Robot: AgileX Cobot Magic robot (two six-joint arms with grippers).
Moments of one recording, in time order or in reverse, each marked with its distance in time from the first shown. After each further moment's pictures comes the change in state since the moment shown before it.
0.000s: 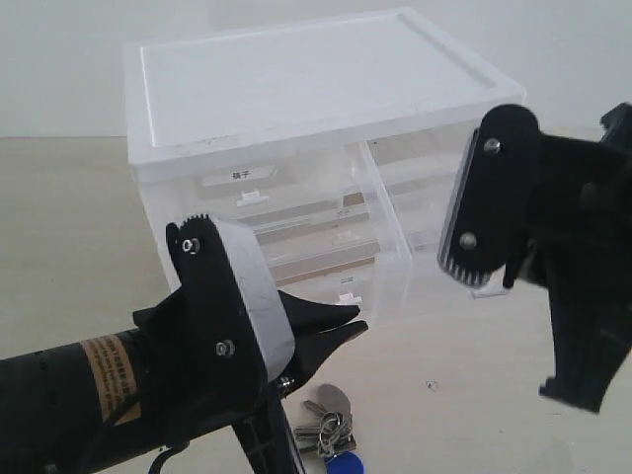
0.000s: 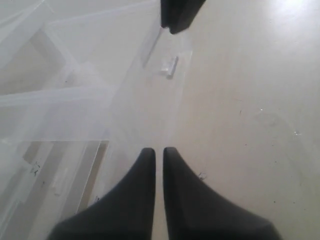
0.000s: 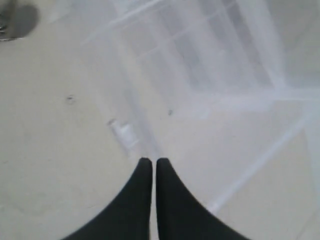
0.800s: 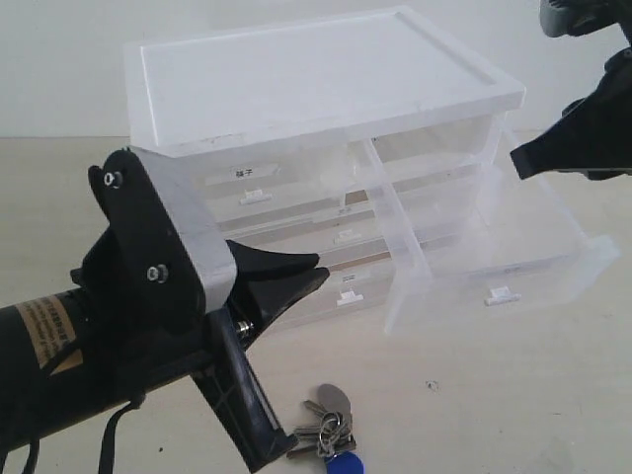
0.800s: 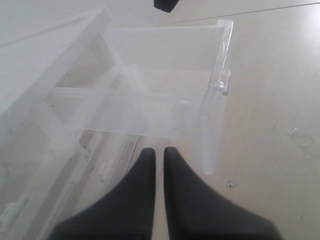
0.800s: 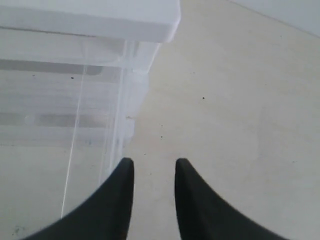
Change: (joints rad) left arm 0.031 -0.125 -0.003 -0.166 0.066 0.079; right arm -0.518 0.164 -0.159 0.226 -0.212 0.302
